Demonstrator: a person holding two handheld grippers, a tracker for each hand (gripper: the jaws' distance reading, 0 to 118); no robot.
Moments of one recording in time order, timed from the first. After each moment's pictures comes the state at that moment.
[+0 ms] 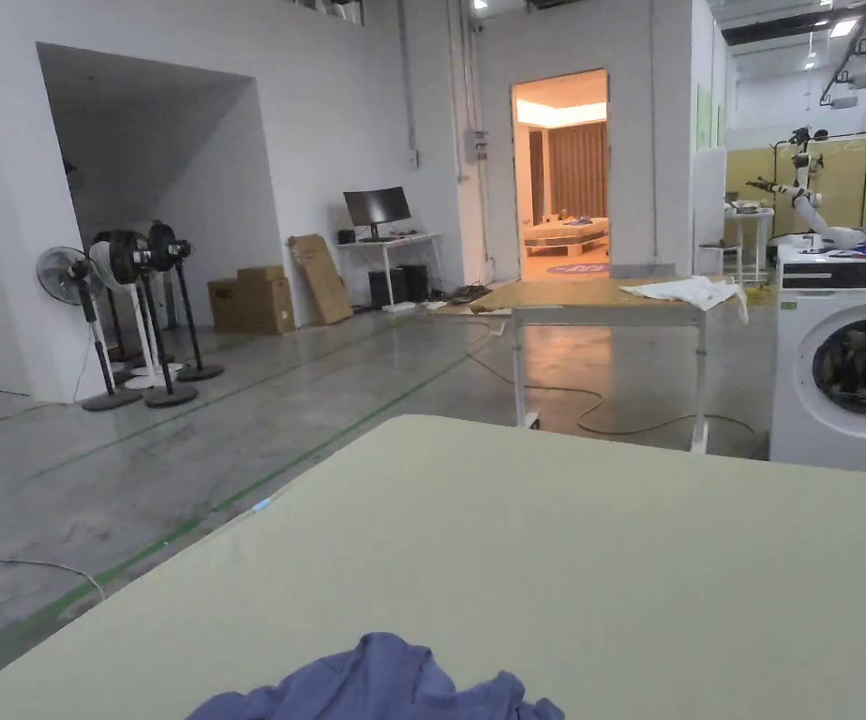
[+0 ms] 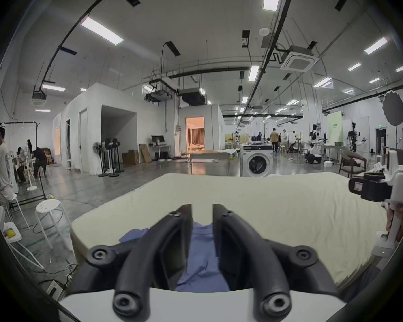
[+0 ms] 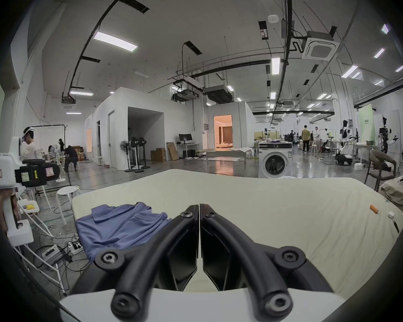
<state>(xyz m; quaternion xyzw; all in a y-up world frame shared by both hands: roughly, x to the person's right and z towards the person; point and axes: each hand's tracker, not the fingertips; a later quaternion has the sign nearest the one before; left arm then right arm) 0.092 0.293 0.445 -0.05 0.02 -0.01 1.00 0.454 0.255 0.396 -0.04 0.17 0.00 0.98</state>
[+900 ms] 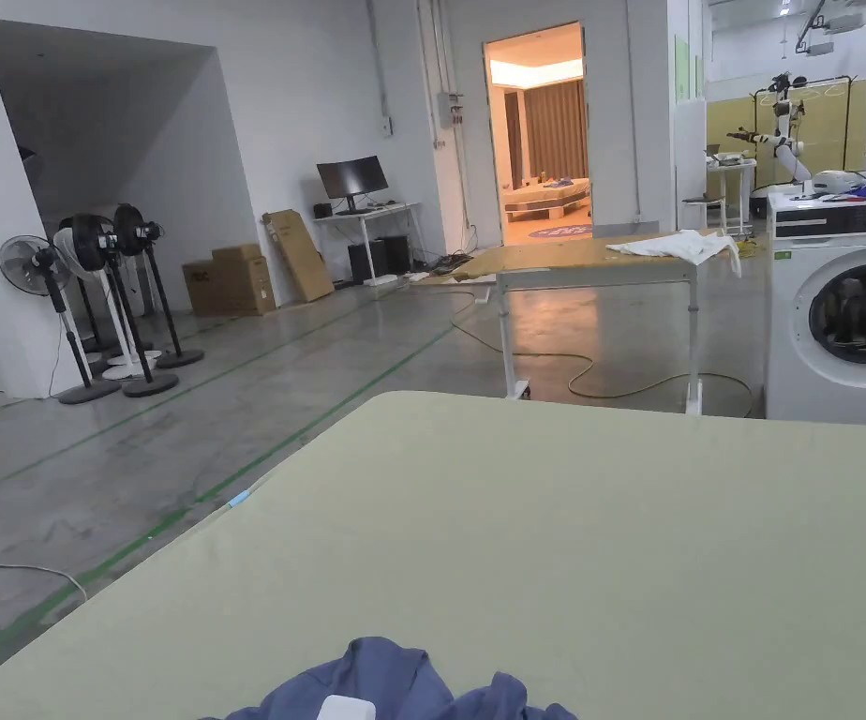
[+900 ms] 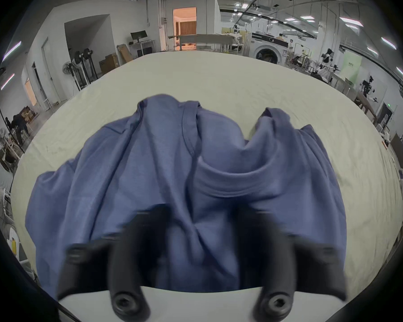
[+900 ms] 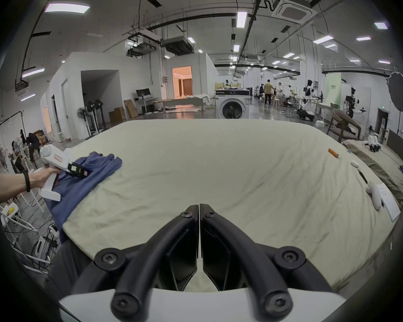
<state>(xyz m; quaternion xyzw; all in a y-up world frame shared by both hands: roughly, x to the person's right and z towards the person) 0.032 0.125 0.130 -0.41 -0.02 -0.01 0.91 0.533 0.186 0.422 -0.23 0.02 -0.01 0.97</state>
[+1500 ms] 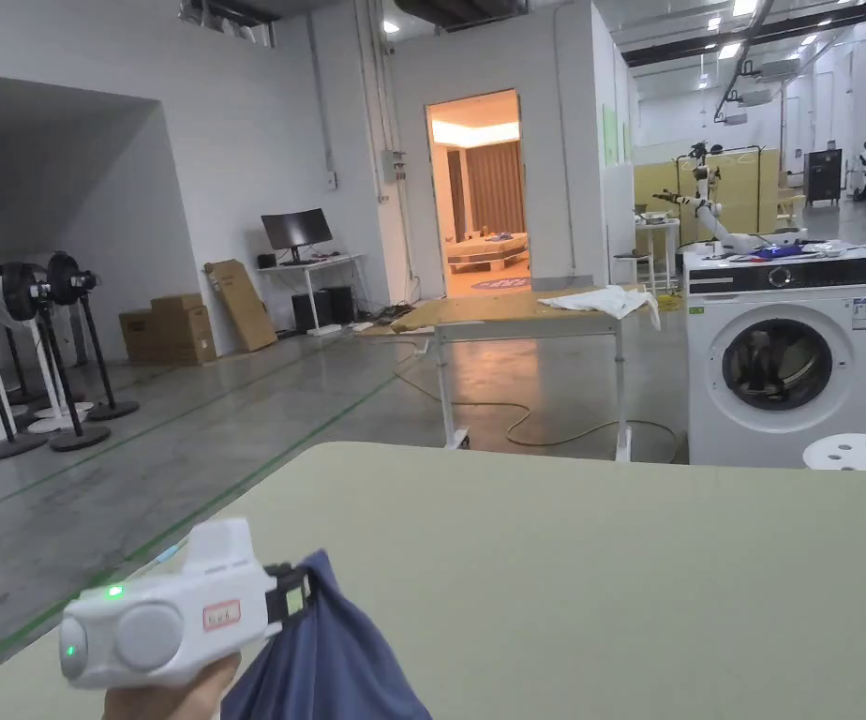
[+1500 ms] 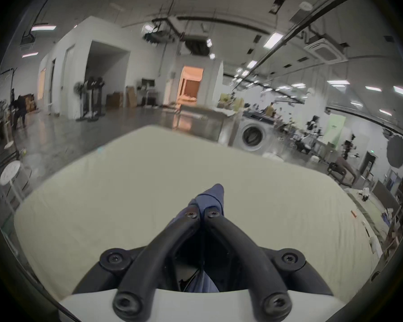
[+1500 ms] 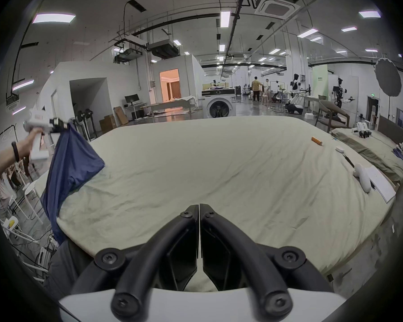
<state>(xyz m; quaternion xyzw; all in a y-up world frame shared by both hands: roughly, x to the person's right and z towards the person) 0.031 0.331 0.130 -0.19 -0.06 0.08 0.98 0.580 0.185 0.469 -0.22 -0.01 -0.05 0.98</state>
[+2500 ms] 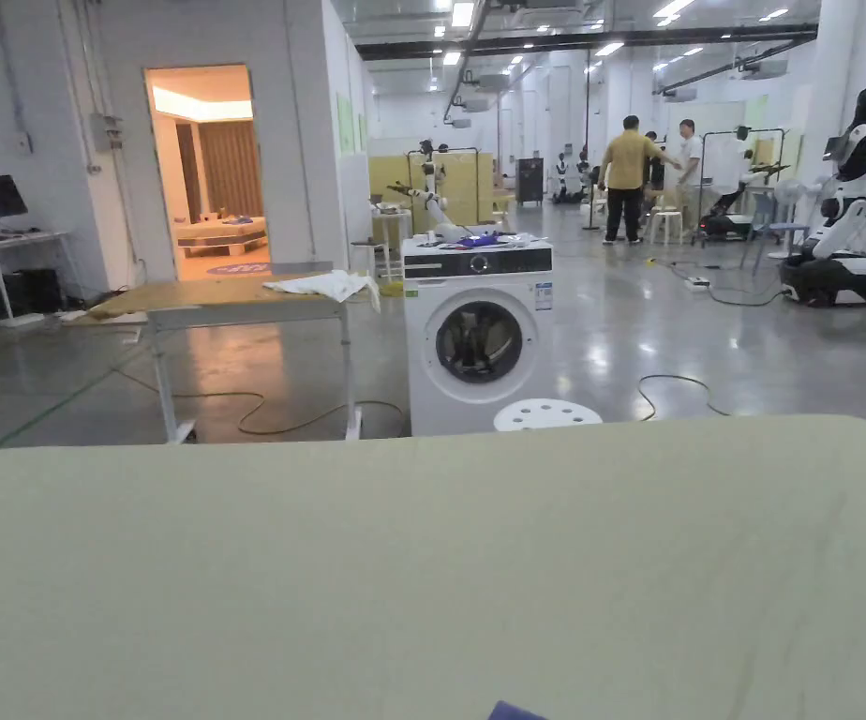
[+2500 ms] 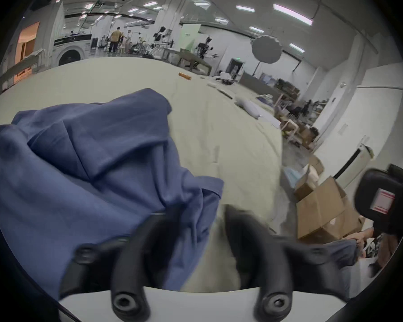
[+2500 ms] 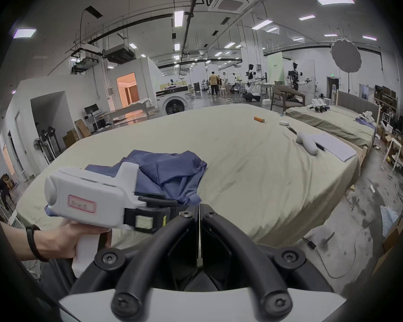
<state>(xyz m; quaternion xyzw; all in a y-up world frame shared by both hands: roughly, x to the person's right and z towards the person) 0.534 0.102 0.345 -0.37 -0.57 -0.01 0.74 0.638 0.166 0.554 -0.23 -0.15 -0.10 0.96</state>
